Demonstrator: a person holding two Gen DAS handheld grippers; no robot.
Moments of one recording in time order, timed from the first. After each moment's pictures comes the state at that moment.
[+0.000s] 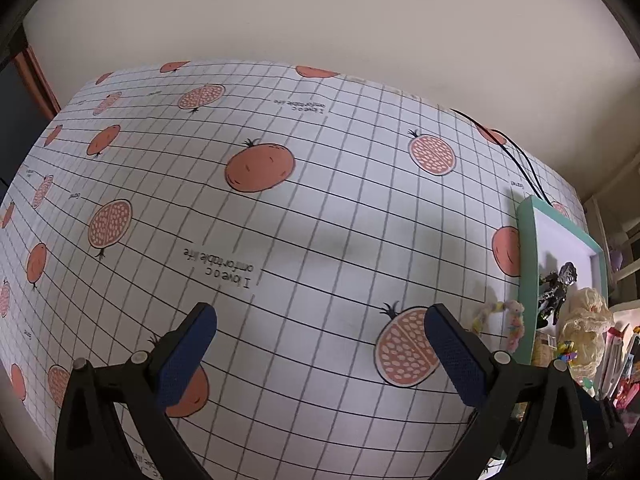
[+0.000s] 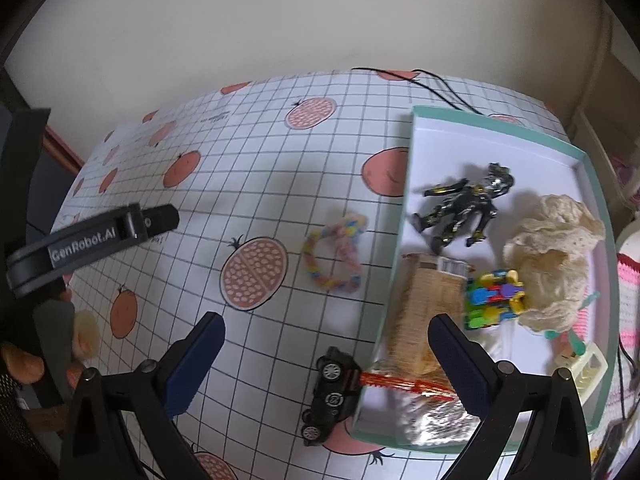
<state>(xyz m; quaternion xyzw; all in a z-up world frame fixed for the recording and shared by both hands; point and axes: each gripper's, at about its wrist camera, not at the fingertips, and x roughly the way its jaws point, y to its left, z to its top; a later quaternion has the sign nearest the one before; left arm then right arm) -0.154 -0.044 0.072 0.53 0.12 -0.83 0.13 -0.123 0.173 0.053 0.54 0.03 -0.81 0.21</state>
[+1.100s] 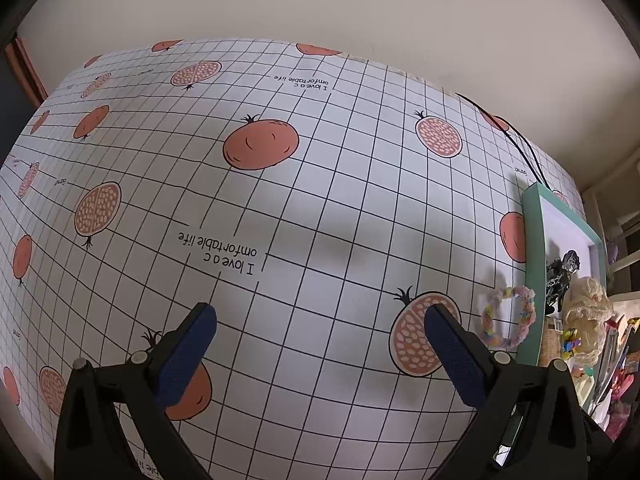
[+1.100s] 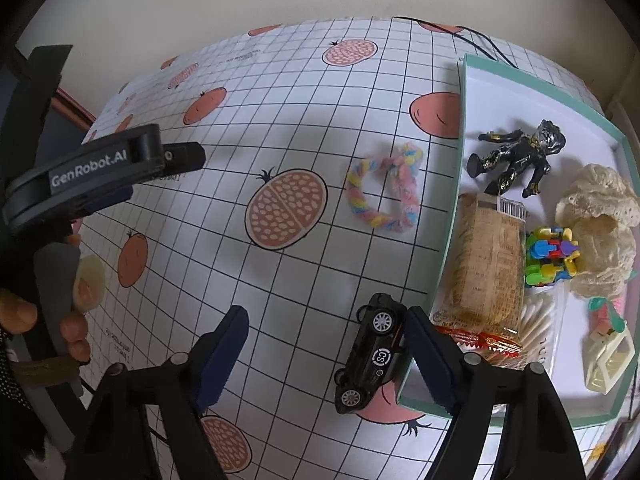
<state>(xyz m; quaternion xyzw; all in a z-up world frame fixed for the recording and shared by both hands) -0.153 -0.059 0.057 0.56 0.14 -0.81 0.10 -0.107 0.153 0.028 0.60 0.05 -0.76 0.24</state>
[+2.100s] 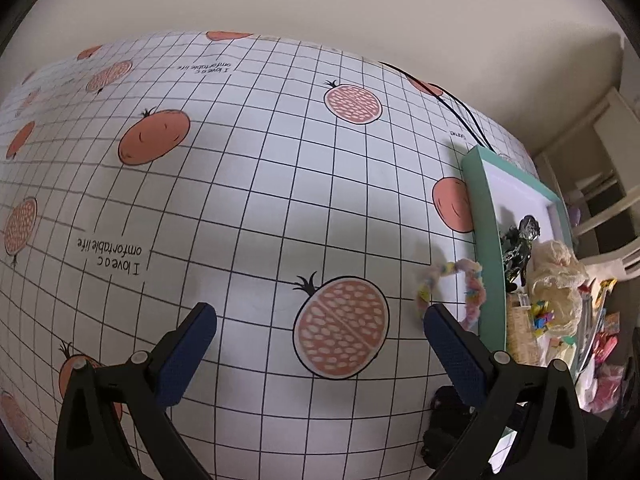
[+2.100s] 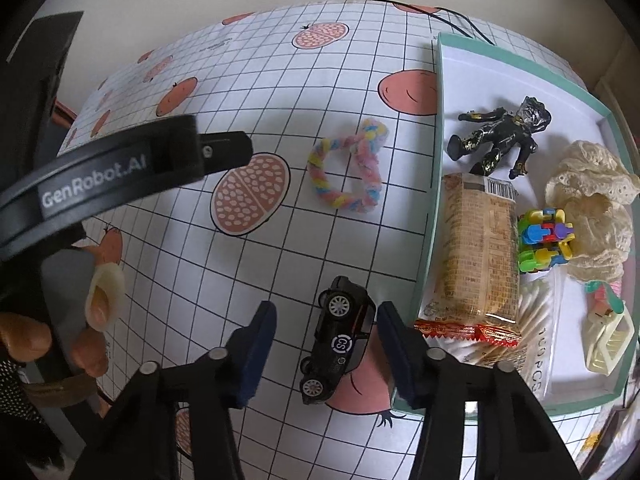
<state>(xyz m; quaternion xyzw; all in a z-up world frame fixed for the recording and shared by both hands) -0.167 -0.004 0.037 0.56 0.14 -0.82 0.00 -0.119 0.169 0.018 0.62 0.06 -0.75 0.21</state>
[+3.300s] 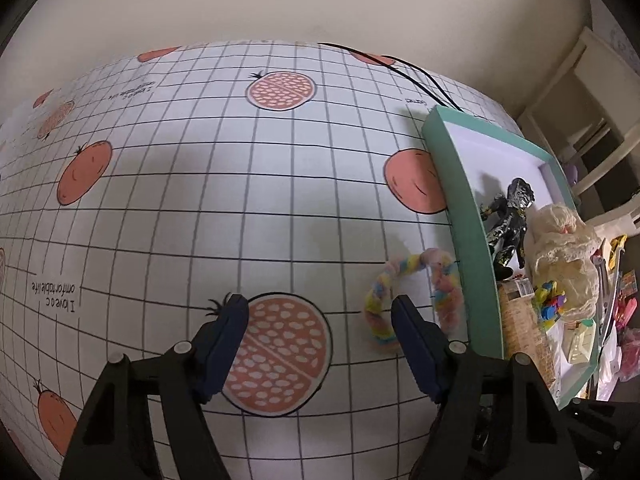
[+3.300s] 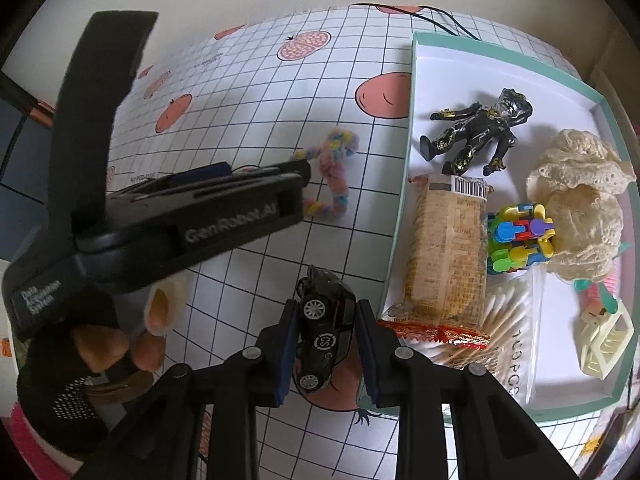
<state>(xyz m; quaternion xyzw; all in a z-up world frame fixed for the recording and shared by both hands) -0.187 0.050 0.017 0.55 0.08 -0.83 -0.04 -0.130 0.190 0.023 0.62 0.03 -0.75 0.22</state>
